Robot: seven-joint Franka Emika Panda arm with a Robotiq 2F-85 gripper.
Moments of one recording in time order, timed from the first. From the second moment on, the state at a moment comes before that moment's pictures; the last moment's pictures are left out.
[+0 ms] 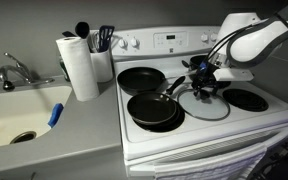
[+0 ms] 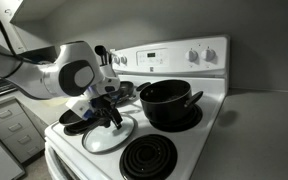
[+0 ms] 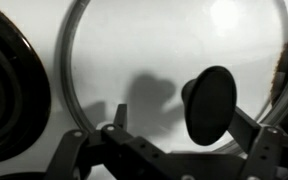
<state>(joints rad) 0.08 0.00 0.10 -2.46 0.04 2.62 0.48</state>
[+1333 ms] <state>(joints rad) 0.09 -0.02 0.10 -2.42 0.14 2.49 0.37</state>
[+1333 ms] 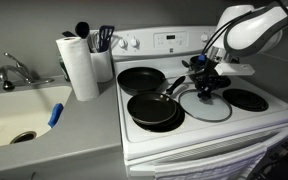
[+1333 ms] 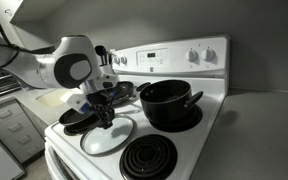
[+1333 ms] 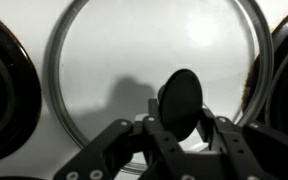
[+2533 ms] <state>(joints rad) 0.10 -0.10 0.10 -2.21 0.07 2.06 0.29</state>
